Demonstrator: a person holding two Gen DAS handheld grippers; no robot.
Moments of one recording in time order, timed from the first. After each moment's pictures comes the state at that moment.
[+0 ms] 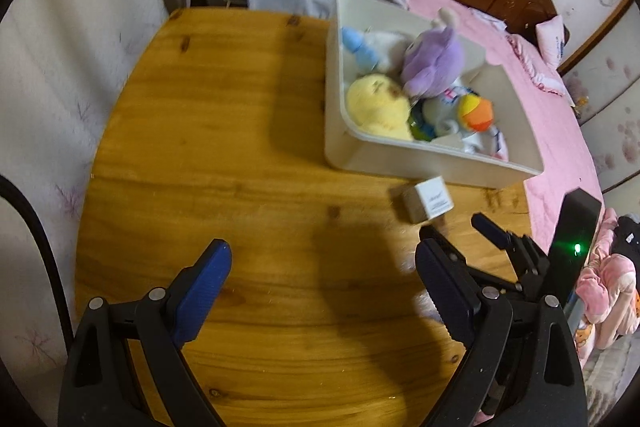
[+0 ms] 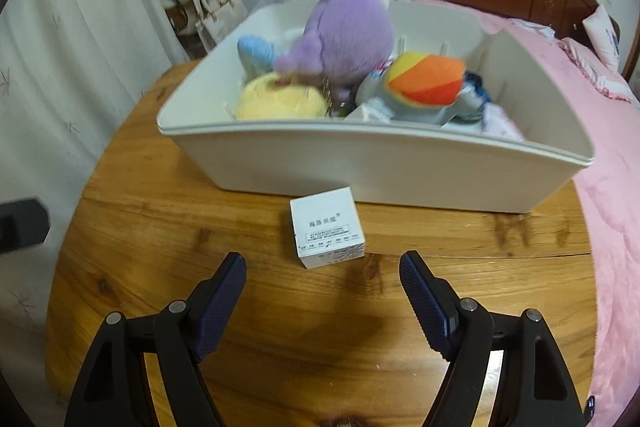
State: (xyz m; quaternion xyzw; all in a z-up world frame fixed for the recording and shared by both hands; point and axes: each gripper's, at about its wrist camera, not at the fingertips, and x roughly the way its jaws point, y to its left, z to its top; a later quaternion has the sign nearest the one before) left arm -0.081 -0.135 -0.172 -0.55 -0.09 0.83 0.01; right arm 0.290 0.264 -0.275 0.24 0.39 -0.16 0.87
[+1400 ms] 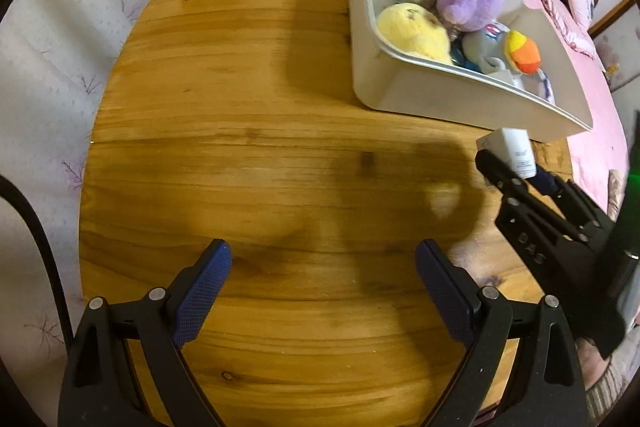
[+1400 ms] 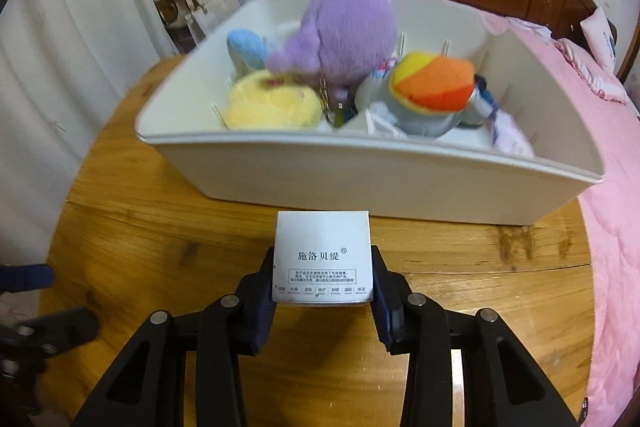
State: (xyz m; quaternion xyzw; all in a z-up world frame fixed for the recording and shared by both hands) left arm -0.085 -0.129 -0.208 -0.62 -0.02 0.78 0.00; right arm 0.276 0.262 -0.282 0.23 0.41 -0.18 0.87
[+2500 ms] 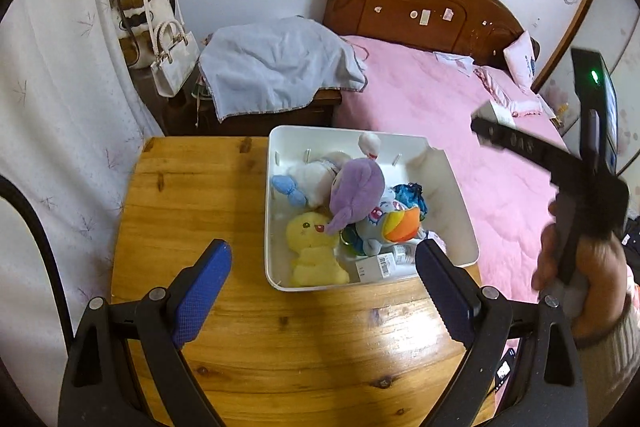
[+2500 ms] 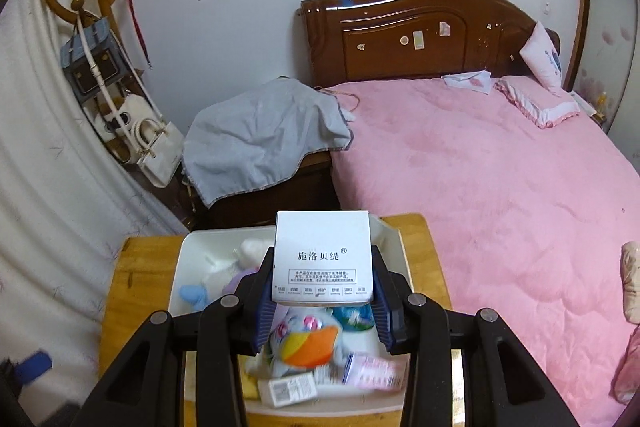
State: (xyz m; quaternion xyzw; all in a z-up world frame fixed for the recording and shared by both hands) left arm -0.148 -0.074 -0.048 -0.47 0.00 0.88 0.08; right arm 0.316 0.089 -0.109 0.27 0.31 -0.28 0.87
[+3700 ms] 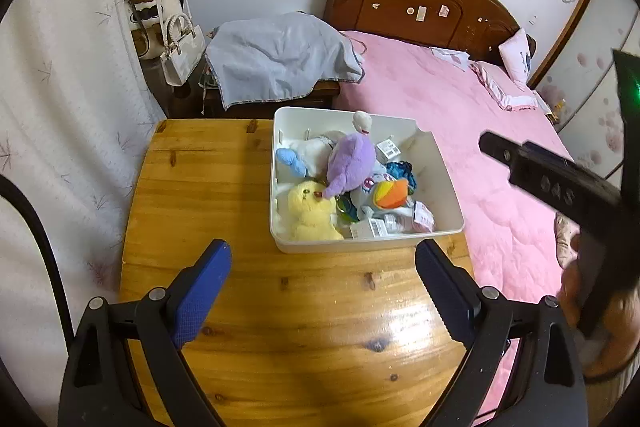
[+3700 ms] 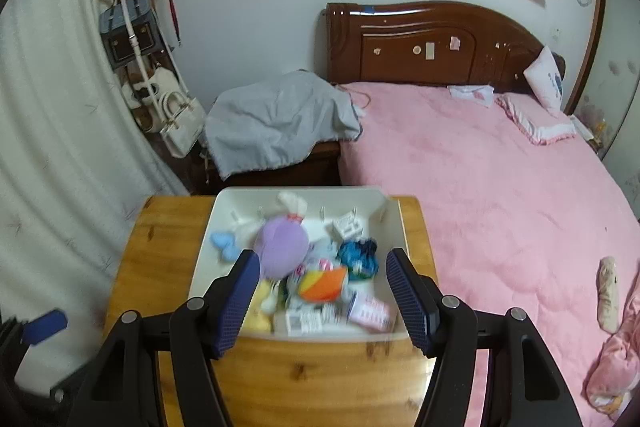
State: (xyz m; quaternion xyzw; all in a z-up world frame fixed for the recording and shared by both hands) left arm -0.087 -0.081 -0.022 -0.47 0.02 0.87 0.11; right arm 0.251 0.174 -0.065 0.22 0.33 -0.26 0.88
